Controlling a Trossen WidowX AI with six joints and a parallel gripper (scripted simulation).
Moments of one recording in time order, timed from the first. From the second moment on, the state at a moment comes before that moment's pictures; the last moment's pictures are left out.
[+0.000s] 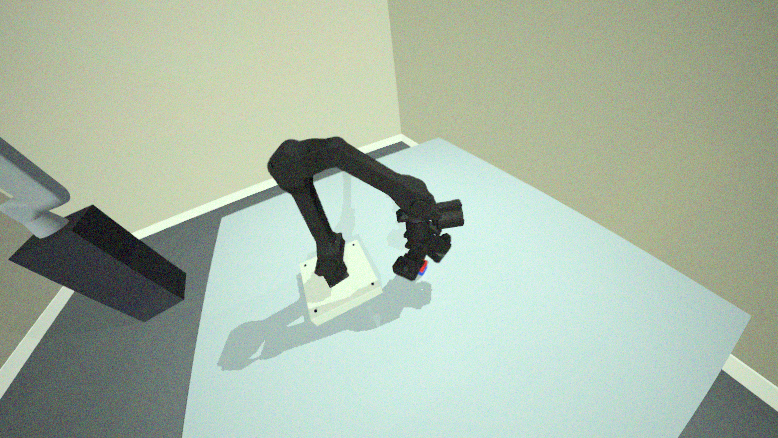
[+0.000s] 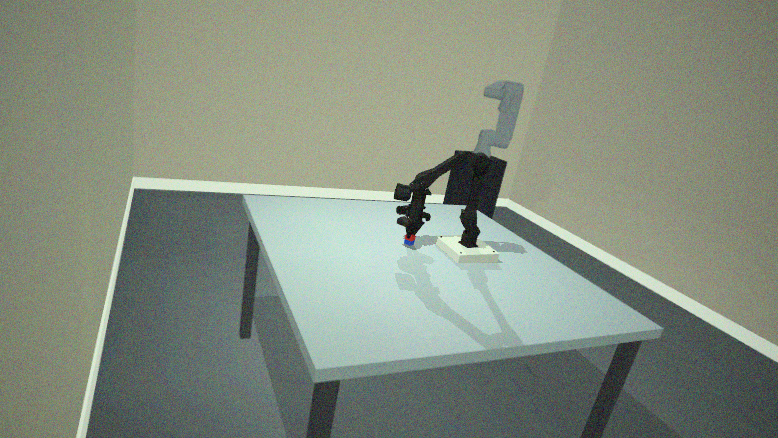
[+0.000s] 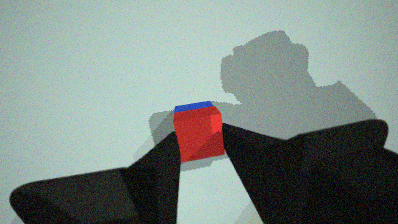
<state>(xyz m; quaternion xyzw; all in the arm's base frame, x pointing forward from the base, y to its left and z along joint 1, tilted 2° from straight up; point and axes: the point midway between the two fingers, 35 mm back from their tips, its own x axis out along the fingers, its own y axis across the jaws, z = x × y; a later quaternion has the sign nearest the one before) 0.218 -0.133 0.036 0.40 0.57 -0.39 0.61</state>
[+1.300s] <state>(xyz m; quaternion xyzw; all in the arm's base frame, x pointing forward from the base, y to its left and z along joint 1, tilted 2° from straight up) 0.218 -0.135 0.114 0.40 0.57 -0.39 0.60</state>
